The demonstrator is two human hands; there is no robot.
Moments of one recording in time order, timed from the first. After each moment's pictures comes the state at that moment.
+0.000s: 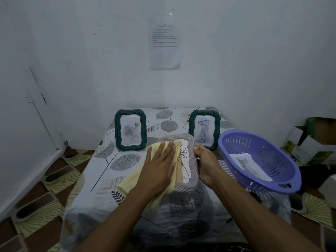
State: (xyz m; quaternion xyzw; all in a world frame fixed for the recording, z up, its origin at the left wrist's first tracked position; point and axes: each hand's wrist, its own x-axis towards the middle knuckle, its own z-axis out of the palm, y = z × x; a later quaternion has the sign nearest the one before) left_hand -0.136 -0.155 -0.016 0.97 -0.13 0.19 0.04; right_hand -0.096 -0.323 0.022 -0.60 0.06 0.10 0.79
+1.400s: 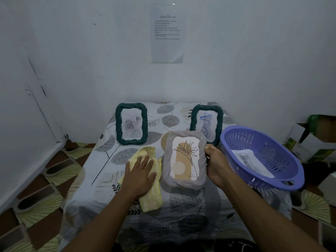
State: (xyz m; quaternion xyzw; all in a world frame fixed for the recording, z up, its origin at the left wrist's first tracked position) left_hand -0.131 -0.094 -0.085 1.00 0.00 0.01 0.07; right_hand -0.094 -0.348 0.007 -0.62 0.08 0.08 0.77
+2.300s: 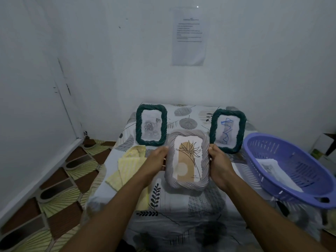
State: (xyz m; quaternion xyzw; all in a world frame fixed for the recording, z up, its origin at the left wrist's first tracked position) left_hand -0.130 -0.093 -0.007 0.72 0.06 0.02 0.69; right_hand -0.086 -0.296 0.004 -0.60 0.00 0.10 0.79
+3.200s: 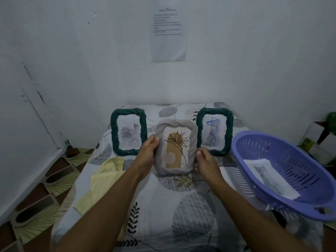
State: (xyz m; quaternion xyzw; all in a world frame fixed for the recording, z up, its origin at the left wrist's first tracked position) left_hand -0.027 -0.115 -0.017 0.61 0.00 0.04 0.79; right_hand -0.029 -0.320 -0.034 -0.79 -0.04 0.01 0.61
